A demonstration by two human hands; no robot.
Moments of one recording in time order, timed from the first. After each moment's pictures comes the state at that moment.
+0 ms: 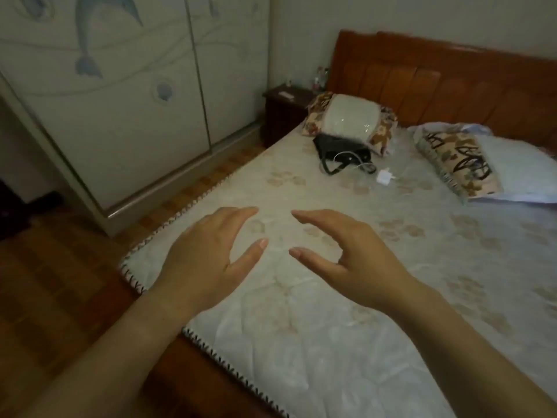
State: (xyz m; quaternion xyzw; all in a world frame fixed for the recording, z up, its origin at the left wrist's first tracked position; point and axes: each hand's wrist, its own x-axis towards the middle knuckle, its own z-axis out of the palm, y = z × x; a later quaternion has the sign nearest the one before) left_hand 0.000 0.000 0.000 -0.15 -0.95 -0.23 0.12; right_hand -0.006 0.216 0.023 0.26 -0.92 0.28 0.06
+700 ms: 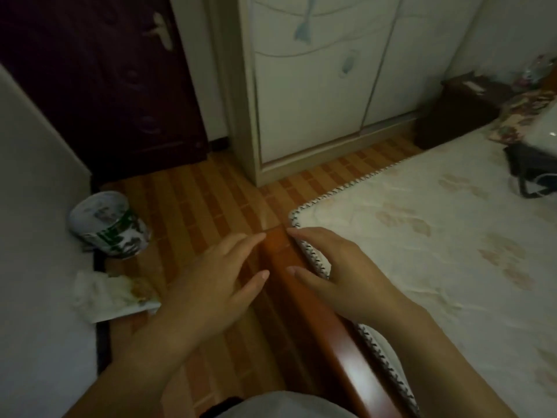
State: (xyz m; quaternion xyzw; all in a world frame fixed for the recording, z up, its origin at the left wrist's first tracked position) left_hand 0.197 -0.331 -0.052 0.08 -0.96 -0.24 0.08; right_hand 0.077 -0.157 -0.038 0.45 -0.82 0.33 -0.11
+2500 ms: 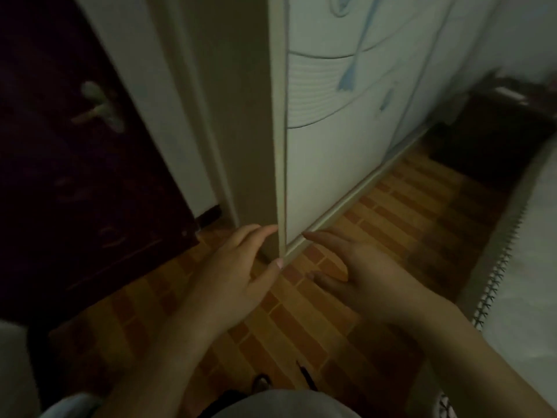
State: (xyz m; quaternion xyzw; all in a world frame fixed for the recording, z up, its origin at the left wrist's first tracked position) left_hand -0.368 -0.930 -0.047 -0.01 -0.95 -0.32 0.01; right_hand -0.429 -0.728 -0.048 0.35 -0.89 0.27 -0.09
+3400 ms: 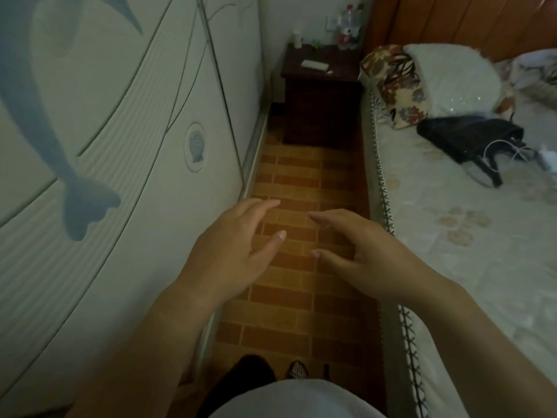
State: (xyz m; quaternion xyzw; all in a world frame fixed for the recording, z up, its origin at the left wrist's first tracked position) left_hand -0.912 -0.651 -0.049 -0.33 -0.89 -0.29 -0.07; right_hand -0.828 -0.454 -0.050 0.02 -0.94 0.34 -0.02
